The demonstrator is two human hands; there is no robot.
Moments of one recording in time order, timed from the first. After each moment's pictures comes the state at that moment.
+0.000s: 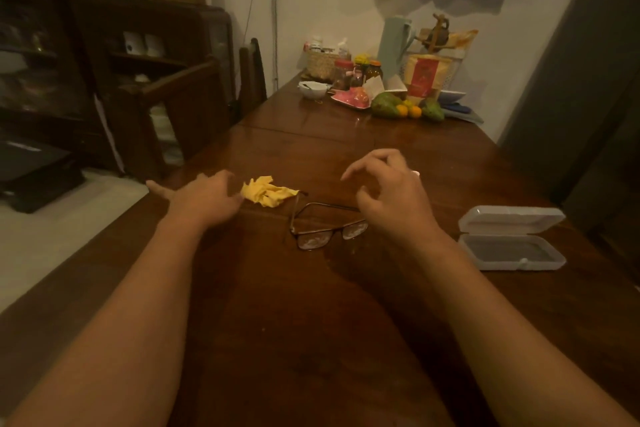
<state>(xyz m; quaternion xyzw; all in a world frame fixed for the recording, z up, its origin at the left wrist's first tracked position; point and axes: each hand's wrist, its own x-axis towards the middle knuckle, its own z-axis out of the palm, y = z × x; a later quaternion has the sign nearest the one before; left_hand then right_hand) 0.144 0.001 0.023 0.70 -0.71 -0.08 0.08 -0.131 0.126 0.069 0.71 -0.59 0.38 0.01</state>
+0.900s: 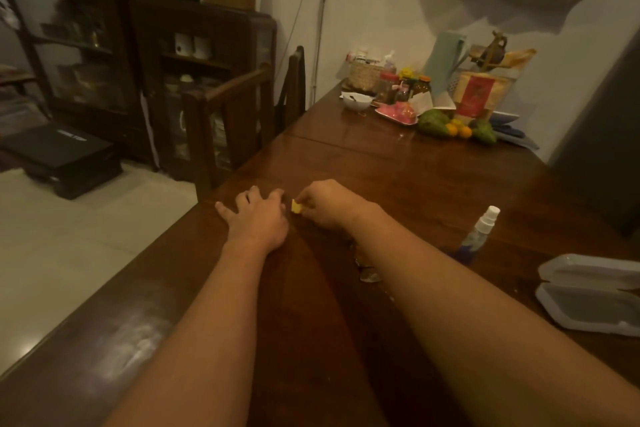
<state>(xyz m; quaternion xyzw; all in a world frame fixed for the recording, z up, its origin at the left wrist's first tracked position) 0.141 -0.006 0.001 0.70 -0.70 -0.09 0.12 0.001 -0.027 0.044 0.79 -0.61 0.02 -0.12</state>
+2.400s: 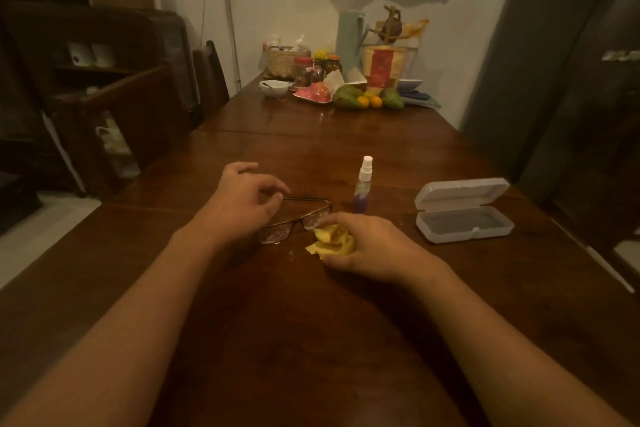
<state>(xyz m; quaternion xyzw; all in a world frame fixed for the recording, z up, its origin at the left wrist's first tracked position) 0.054 0.054 0.035 0.42 -0.85 -0.14 0.28 -0.156 0.182 0.043 0.71 -0.68 0.12 -0.18</state>
